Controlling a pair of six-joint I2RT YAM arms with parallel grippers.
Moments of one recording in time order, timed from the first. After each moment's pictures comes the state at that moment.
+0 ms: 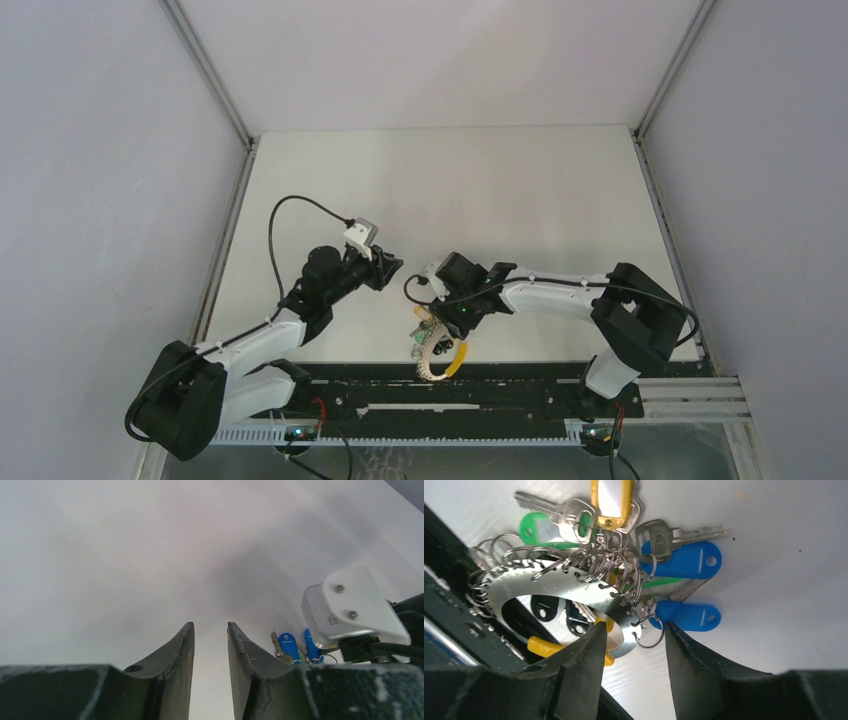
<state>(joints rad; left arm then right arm) -0.50 1.08 0.35 0.48 0.24 -0.20 0.96 1.58 0.89 -0.47 -0.14 0.06</state>
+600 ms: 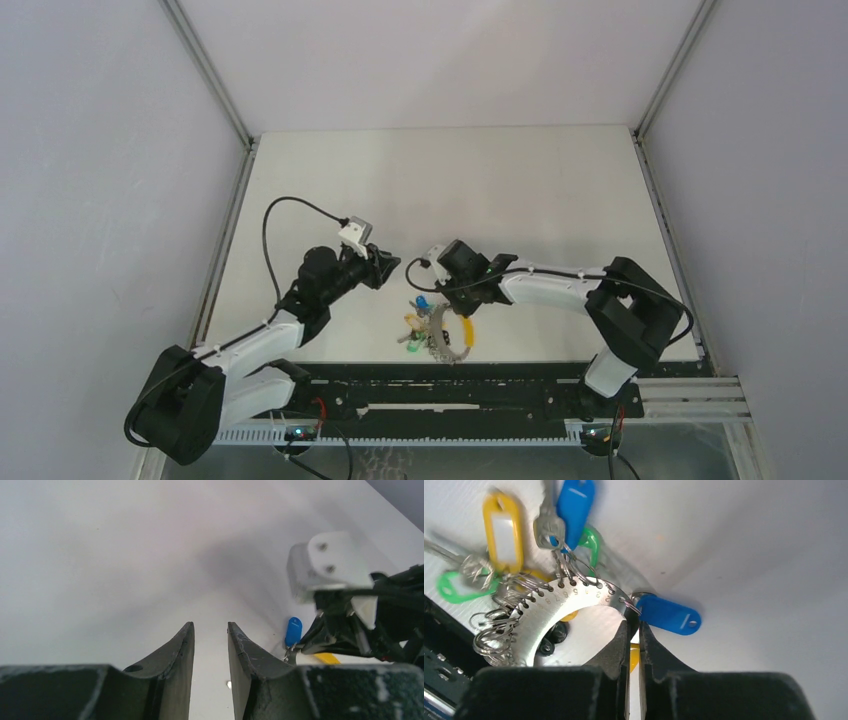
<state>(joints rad) -0.49 1.07 0.34 0.49 0.24 -0.22 0.90 1.64 0.92 -0.40 -0.05 0.06</state>
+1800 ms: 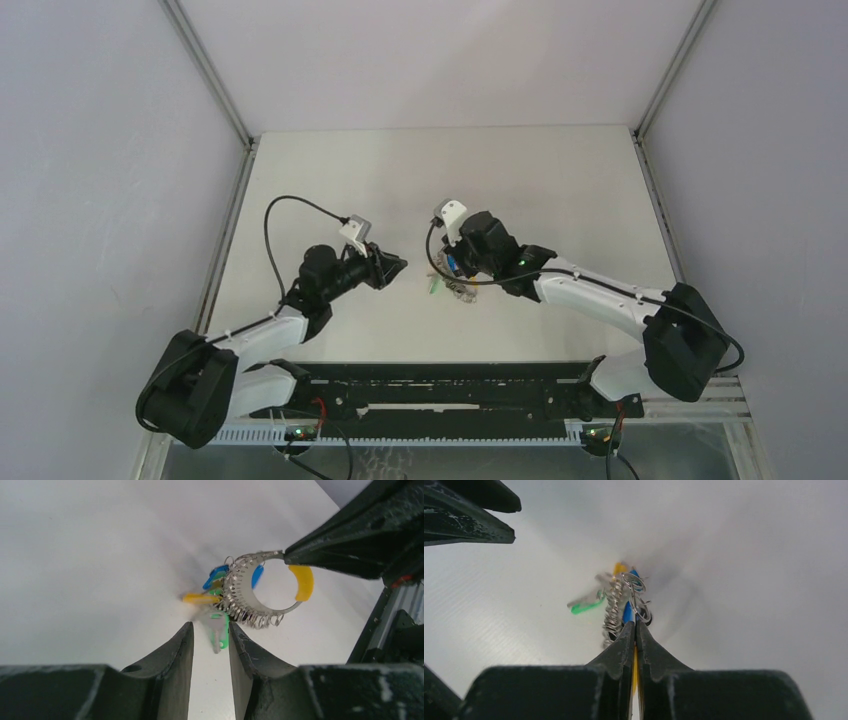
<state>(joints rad) -0.45 1.16 0.32 0.62 0.40 -0.35 0.77 1.39 0.89 -0.16 0.03 -0.05</state>
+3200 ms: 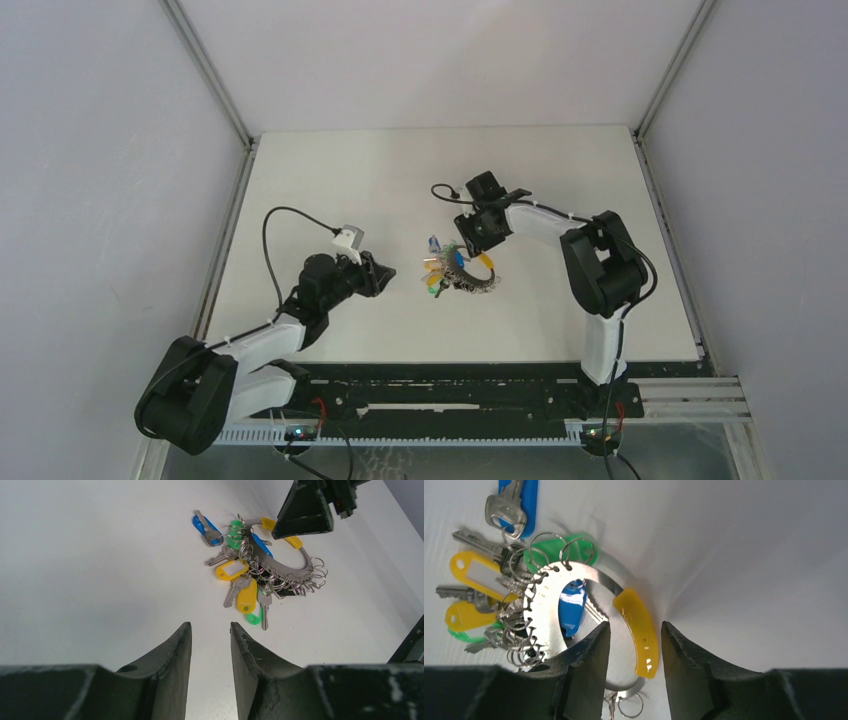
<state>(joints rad) -0.43 1.12 0.25 0.54 0.25 -0.36 0.50 1.92 1.31 -0.54 -0.10 -0.03</state>
